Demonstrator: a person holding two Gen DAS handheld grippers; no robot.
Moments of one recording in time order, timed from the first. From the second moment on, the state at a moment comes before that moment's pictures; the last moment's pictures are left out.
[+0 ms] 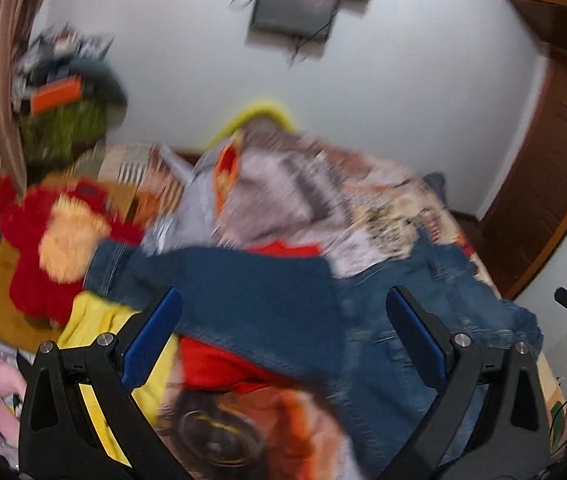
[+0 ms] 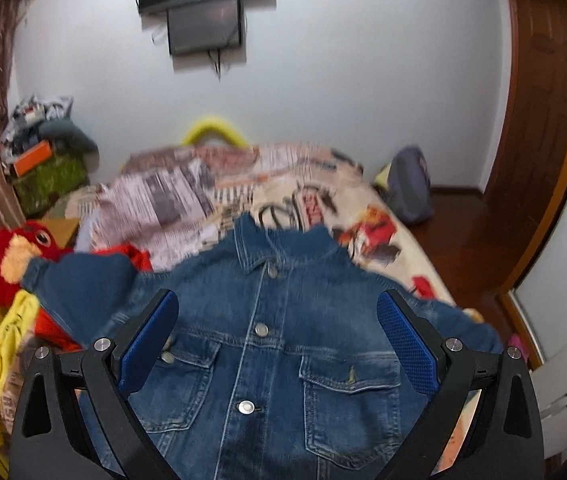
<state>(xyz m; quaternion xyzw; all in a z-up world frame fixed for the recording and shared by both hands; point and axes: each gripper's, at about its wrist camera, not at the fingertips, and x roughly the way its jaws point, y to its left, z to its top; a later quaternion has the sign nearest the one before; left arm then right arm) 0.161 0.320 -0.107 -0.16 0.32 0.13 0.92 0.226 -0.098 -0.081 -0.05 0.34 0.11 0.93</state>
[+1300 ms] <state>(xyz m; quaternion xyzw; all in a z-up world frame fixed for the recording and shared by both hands) 0.260 0.467 -0.210 -0.27 0.37 0.26 0.85 0.276 -0.087 -0.144 -0.09 0.44 0.08 0.89</state>
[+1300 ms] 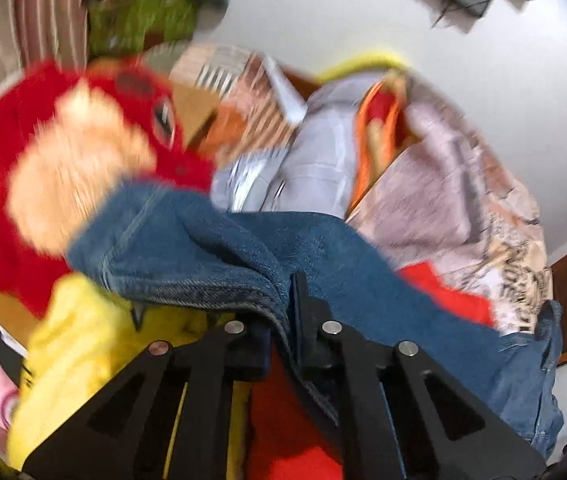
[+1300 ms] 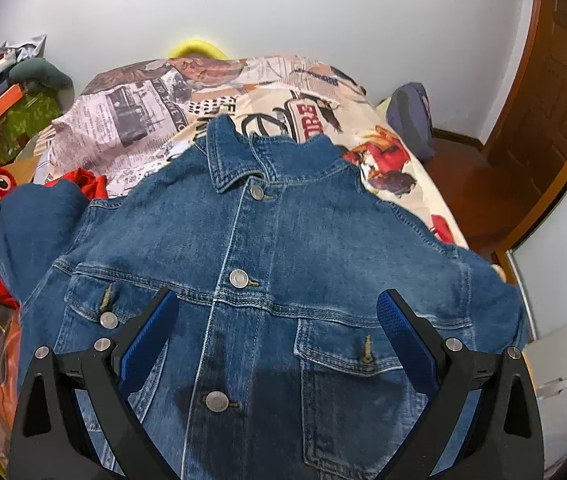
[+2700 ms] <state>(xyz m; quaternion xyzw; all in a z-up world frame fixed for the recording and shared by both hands) 0.360 0.048 -0.150 0.04 0.45 -0.04 0.89 0.251 -0.158 -0.112 -0.09 0.40 0.13 0.90</state>
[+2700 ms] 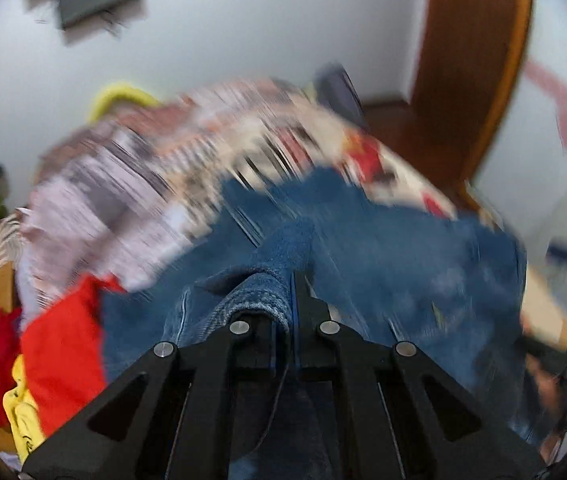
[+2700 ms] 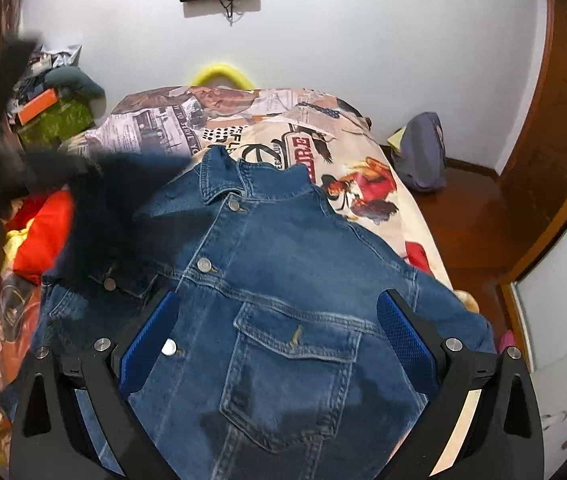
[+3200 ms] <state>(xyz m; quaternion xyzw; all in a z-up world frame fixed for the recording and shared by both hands) 0.313 0.014 -0.215 0.01 0.52 -0.11 0.85 0.223 -0.186 -0.115 -0.10 0.42 0.10 0.90</state>
